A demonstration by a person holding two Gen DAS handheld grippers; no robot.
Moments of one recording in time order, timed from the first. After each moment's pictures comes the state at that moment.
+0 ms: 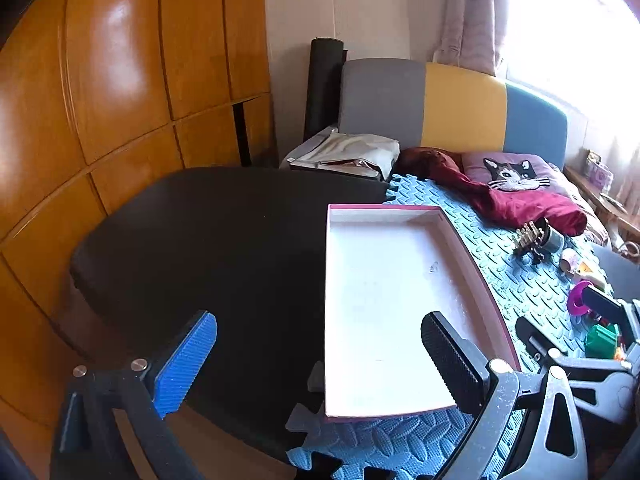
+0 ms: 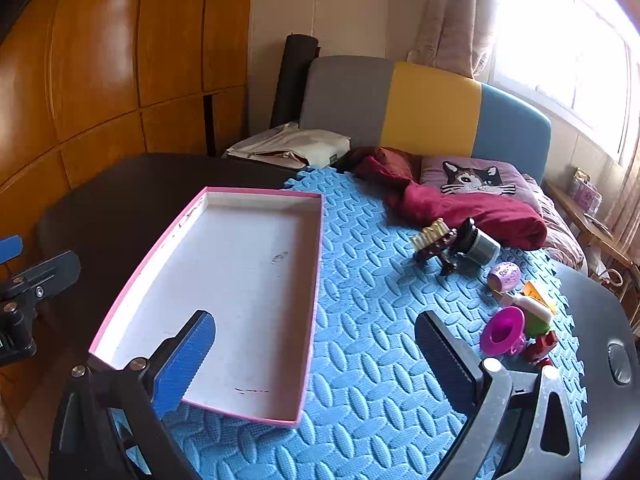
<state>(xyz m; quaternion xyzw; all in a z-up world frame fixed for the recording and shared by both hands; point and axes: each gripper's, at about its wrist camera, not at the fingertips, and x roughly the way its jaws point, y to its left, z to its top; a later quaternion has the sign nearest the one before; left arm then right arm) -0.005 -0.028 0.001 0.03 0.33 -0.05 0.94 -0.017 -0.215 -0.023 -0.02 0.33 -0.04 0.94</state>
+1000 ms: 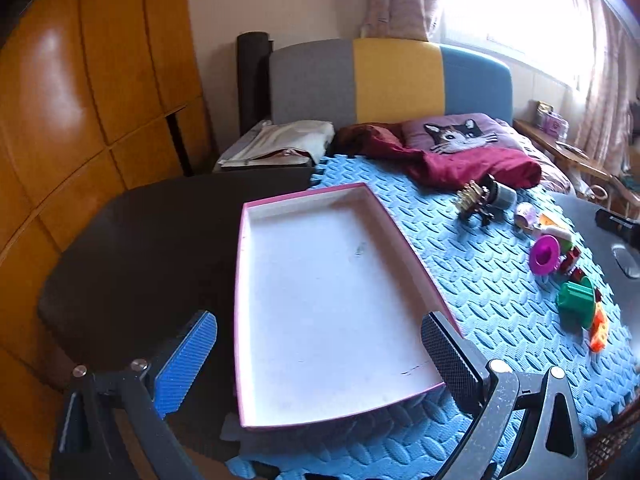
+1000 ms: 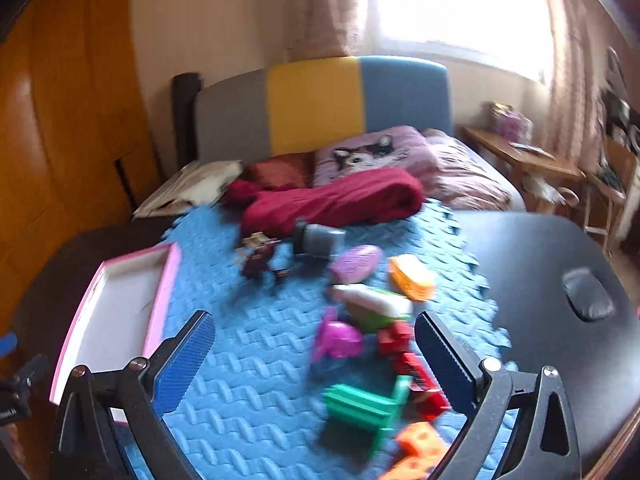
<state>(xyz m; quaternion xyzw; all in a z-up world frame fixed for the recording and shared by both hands) -0.003 -0.096 -0.006 0.10 0.34 -0.14 0.92 -0.071 -0.408 0.008 0.12 0.30 -0.17 0.93</state>
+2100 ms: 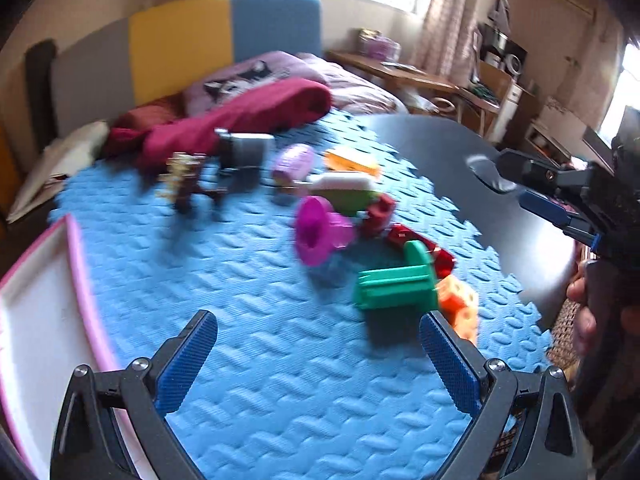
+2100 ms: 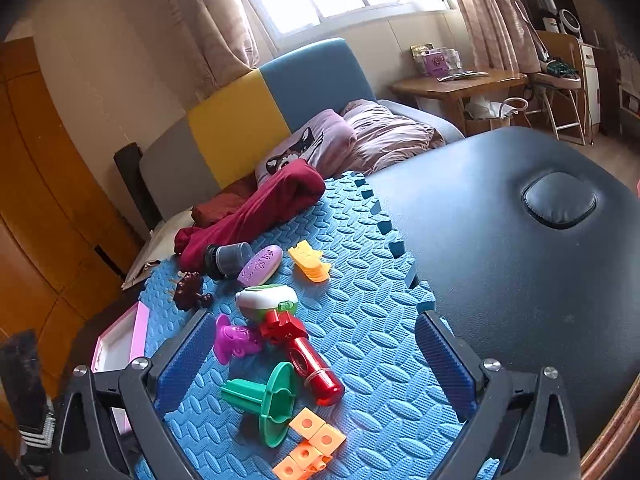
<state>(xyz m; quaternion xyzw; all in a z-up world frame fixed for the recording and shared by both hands) -0.021 -0.321 -0.047 0.16 0.41 -0.44 0.78 -0.145 -0.510 -0.022 0.29 0.26 -0.20 0.90</state>
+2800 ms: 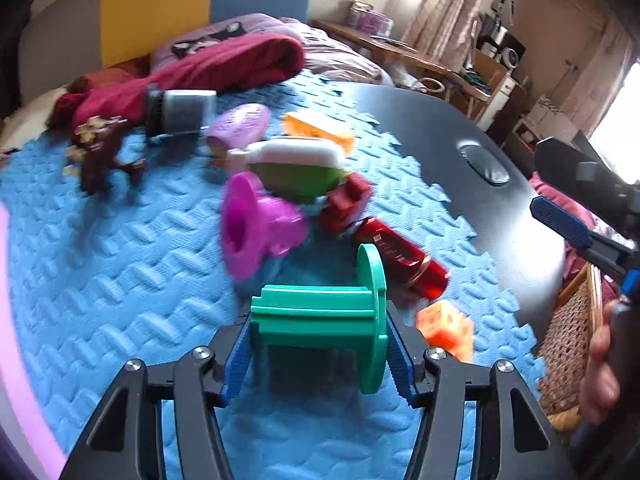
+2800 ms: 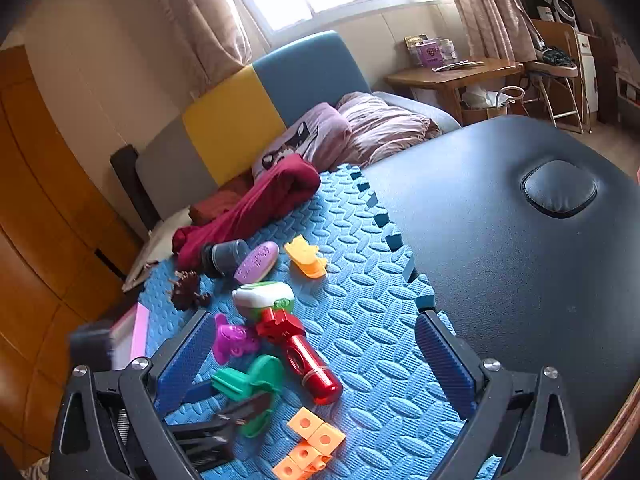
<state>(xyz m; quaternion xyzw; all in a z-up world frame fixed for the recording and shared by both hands) -0.009 -0.369 -0.088 0.14 0.47 -0.45 0.75 -0.137 -0.512 -0.028 0.29 0.28 -0.20 0.89</state>
